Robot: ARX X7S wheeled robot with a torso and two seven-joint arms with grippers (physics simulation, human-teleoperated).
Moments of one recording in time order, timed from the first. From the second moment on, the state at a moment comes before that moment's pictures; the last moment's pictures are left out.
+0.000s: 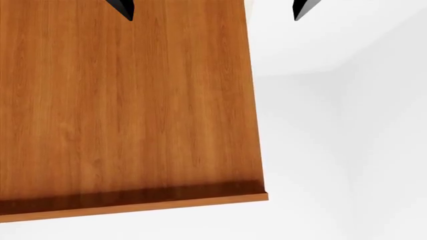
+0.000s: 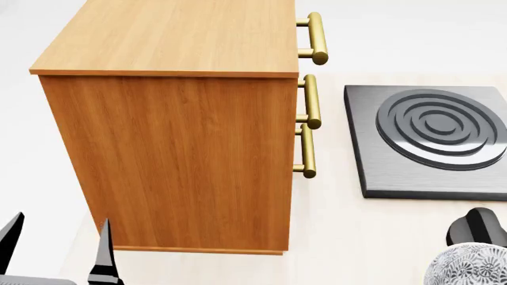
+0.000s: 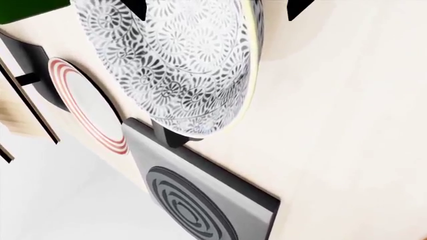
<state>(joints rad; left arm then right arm) -0.06 -0.35 0.33 0.46 -0.22 -0.23 -0.42 -0.03 0.60 -0.17 -0.61 0.15 1.04 0.35</state>
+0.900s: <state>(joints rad) -0.06 -0.36 0.34 0.46 -0.22 -0.22 -0.43 -0.03 0.59 -0.18 -0.56 0.15 1.01 0.35</state>
